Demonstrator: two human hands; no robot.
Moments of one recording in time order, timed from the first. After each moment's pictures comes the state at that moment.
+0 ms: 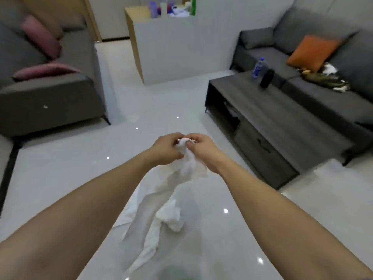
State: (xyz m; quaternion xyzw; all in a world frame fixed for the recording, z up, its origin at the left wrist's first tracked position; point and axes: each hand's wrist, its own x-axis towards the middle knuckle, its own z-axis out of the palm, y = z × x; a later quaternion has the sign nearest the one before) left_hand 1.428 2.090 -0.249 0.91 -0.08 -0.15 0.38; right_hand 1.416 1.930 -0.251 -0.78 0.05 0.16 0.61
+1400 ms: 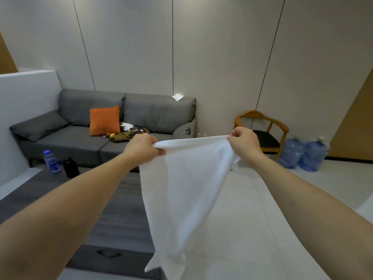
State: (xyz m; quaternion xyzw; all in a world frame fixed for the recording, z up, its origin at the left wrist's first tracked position) left_hand 1.632 1.329 -0.096 0.80 -0.55 -0.01 0.22; right_hand 1.352 1.179 -0.087 -0.75 0.48 -0.38 0.26
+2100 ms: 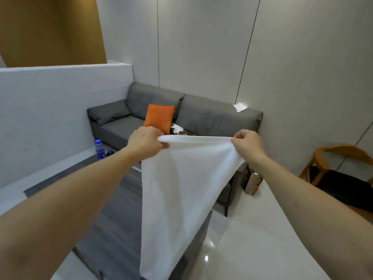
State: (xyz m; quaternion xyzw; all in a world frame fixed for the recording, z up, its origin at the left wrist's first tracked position) left_hand 1.821 1.174 -0.089 0.90 -0.37 0.08 0.20; right_hand 1.632 0.919 -0.092 -0.83 0.34 -0.30 0.31
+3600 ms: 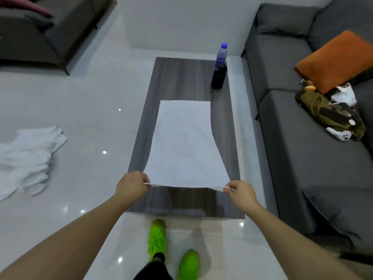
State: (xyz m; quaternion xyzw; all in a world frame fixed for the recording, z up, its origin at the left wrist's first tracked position) left_hand 1.713 1.097 -0.438 0.92 0.29 -0.16 0.20; right_hand 1.840 0.773 -0.449 -0.93 -0.07 0.28 0.24
